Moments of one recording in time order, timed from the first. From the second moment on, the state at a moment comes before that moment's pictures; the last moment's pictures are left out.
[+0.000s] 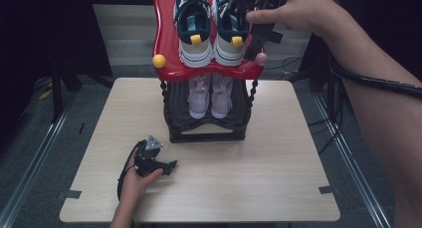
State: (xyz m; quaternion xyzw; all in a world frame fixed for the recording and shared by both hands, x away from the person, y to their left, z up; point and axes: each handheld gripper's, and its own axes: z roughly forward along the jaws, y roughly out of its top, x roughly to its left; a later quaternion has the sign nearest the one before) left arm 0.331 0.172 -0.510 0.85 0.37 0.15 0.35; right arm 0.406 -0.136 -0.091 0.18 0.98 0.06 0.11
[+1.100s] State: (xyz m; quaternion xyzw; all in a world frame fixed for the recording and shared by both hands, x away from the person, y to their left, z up) left arm 0.331 0.172 -0.510 0.85 0.37 0.15 0.35; right arm 0.366 -0.183 -0.145 0.19 0.98 0.02 0.06
